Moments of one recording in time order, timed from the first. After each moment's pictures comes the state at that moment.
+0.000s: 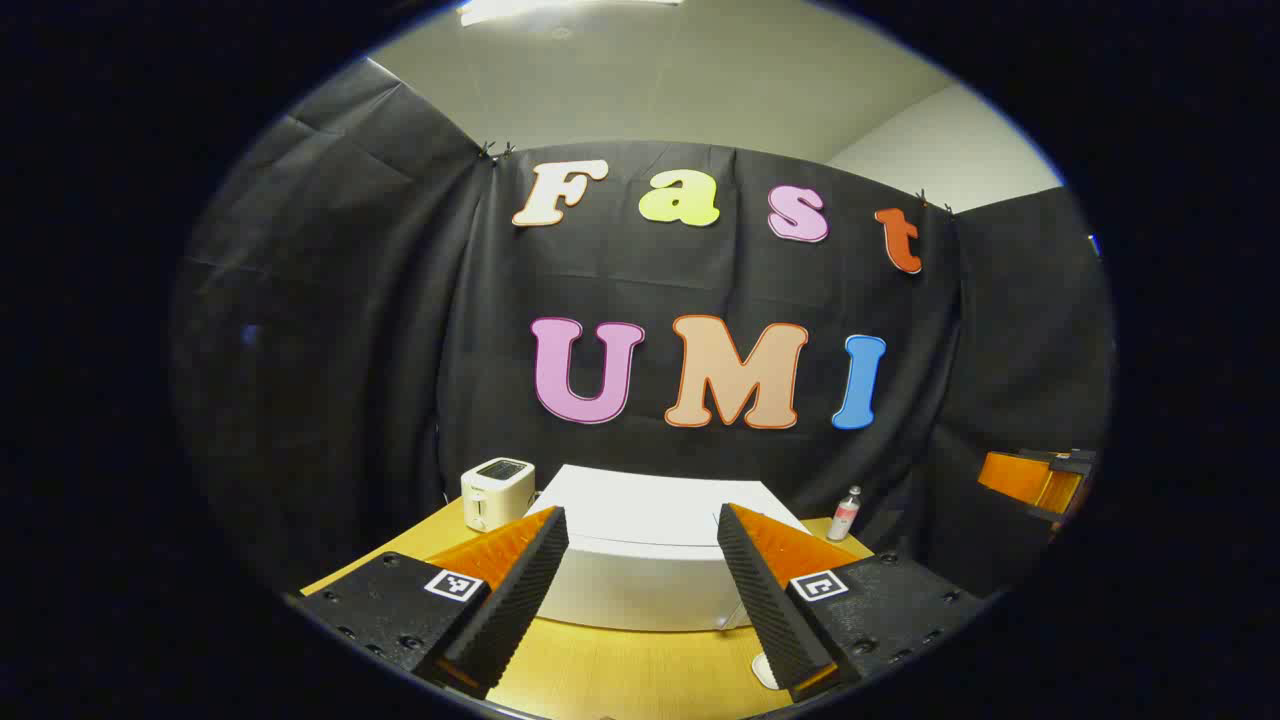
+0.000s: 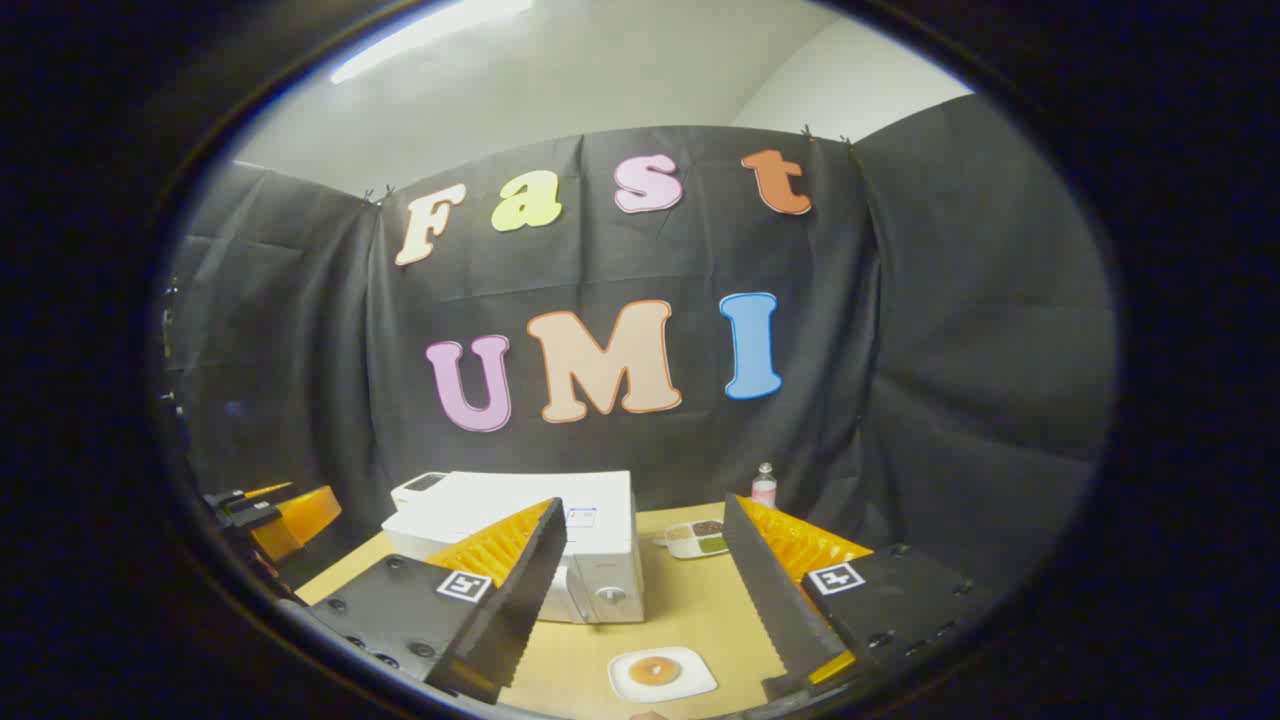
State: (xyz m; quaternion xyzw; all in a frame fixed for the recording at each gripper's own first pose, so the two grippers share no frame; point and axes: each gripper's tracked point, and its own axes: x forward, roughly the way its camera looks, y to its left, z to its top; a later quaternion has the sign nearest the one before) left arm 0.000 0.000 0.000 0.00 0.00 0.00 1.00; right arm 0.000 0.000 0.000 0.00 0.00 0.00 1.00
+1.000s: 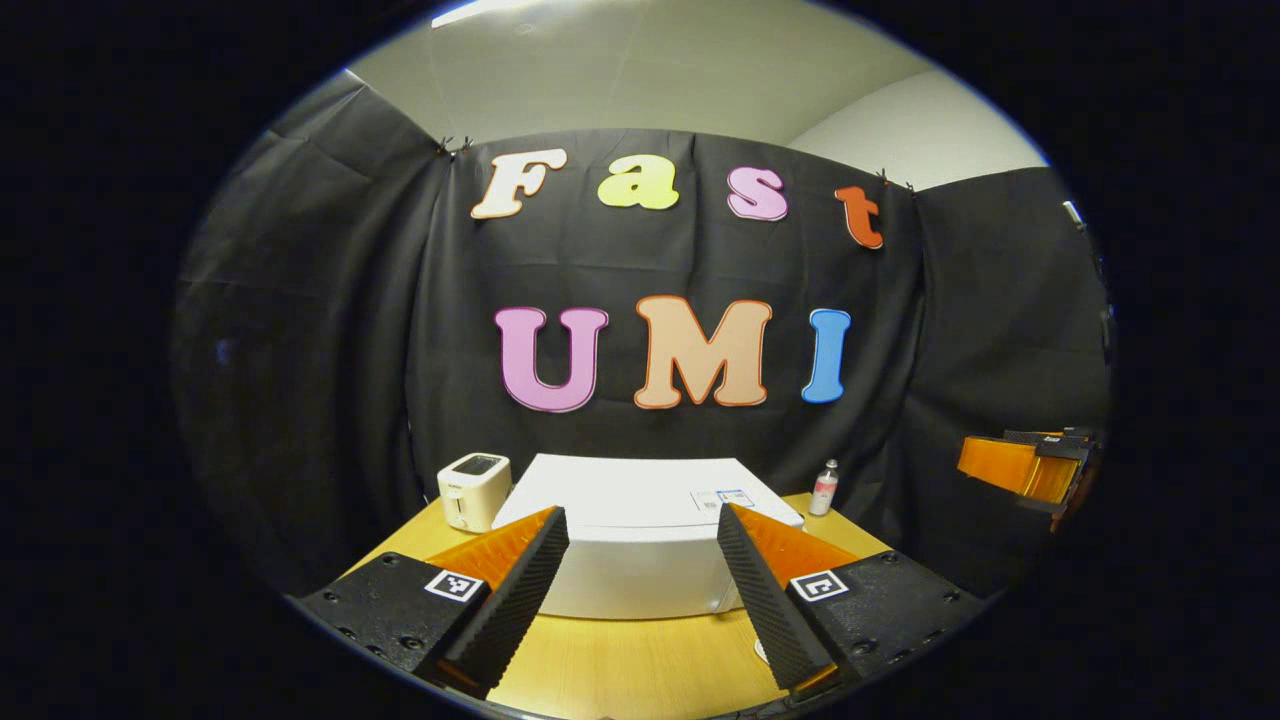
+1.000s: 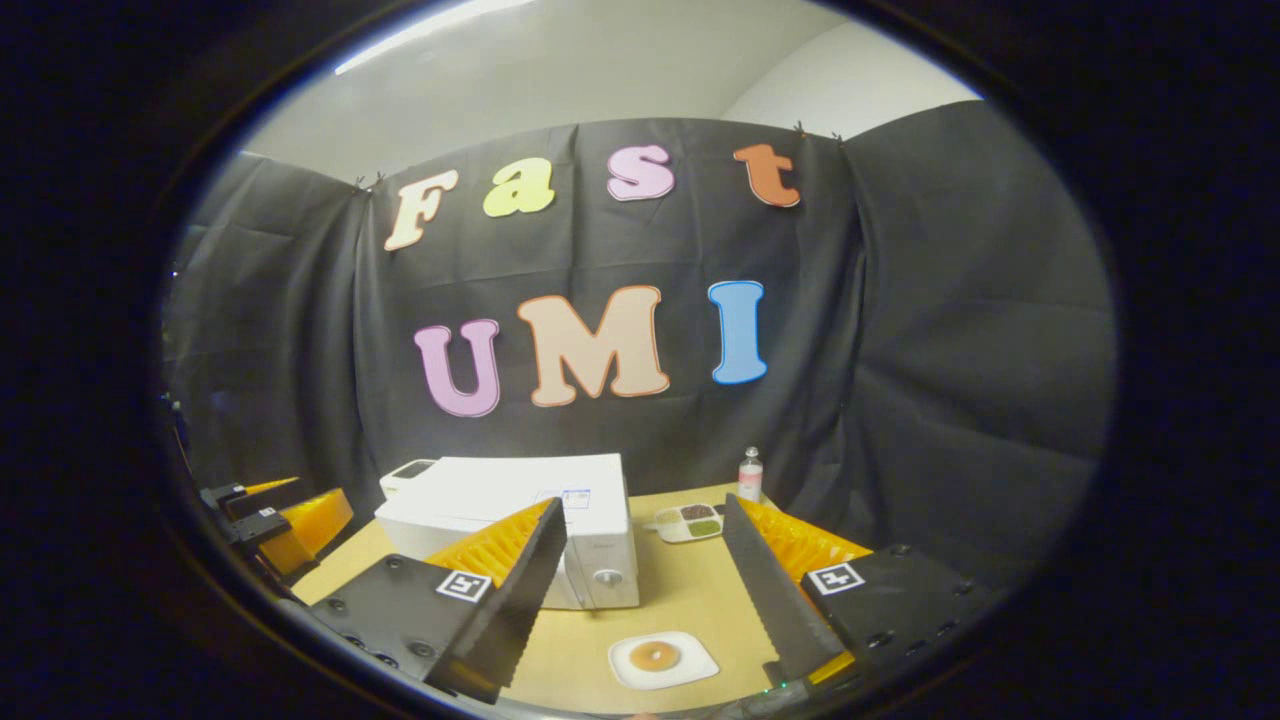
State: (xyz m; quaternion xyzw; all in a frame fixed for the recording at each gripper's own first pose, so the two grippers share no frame) left arm -0.006 -0.020 -0.030 0.02 0.04 -0.05 1.00; right arm -0.015 0.000 -0.022 0.00 0.02 -0.02 1.00
